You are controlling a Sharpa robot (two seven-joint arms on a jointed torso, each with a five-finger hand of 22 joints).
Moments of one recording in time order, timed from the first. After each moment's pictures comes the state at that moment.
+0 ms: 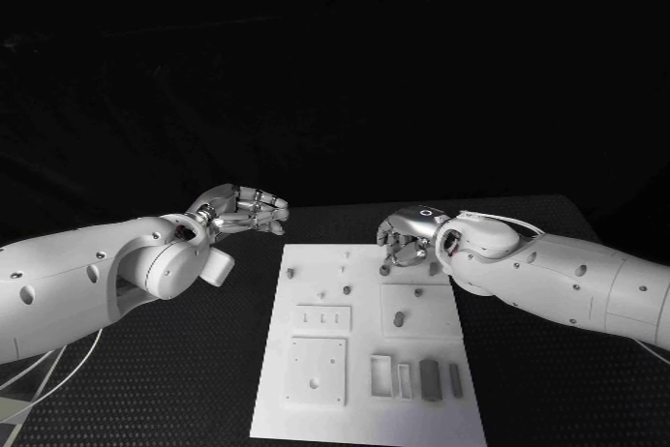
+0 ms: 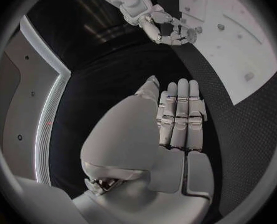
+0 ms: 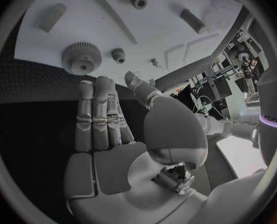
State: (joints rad) left arm 1.41 -0.85 -0.18 1.43 -0.22 -0.23 0.18; left_hand 1.62 -0.08 0.12 0.29 0.07 0.79 0.19 0.33 0.47 1.13 0.12 0.15 0.15 1.01 0.09 0.38 0.68 0.05 0.94 0.01 0.20 0.59; right arm 1.29 -0.65 -0.13 1.21 -1.62 -0.24 -0.02; right_hand 1.13 -0.14 0.55 -0.29 0.05 0.87 0.17 0.27 0.44 1.28 0.08 0.08 0.20 1.24 -0.03 0.75 0.71 0.23 1.14 0.03 0.65 1.31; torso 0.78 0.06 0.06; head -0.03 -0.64
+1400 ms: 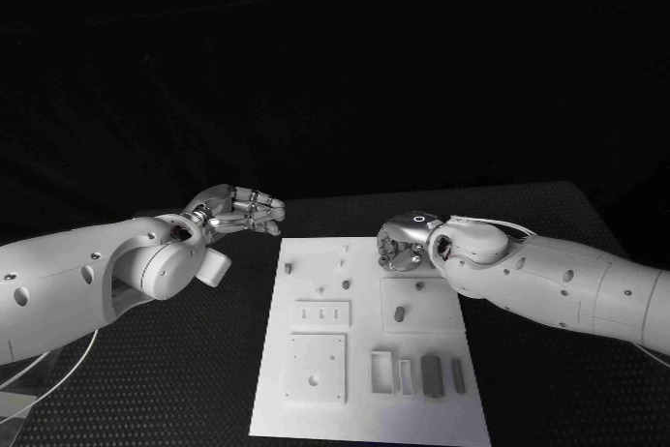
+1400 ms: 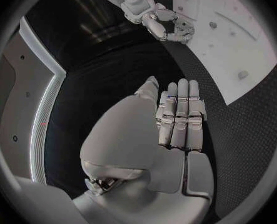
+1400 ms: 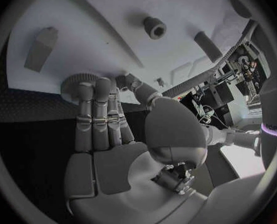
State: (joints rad) left arm 1.41 -0.85 -0.18 1.43 -0.22 -0.23 0.18; left_hand 1.61 -0.08 0.13 0.29 0.07 0.79 0.20 0.33 0.46 1.13 0.13 0.14 0.15 1.01 0.09 0.37 0.69 0.04 0.95 0.00 0.20 0.59; right arm 1.27 -0.63 -0.13 1.20 -1.69 -0.19 -0.05; right_hand 1.09 -0.12 0.59 -0.29 0.05 0.94 0.15 0.32 0.45 1.32 0.06 0.08 0.22 1.25 -0.04 0.79 0.75 0.23 1.15 0.02 0.71 1.31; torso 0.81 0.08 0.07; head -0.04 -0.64
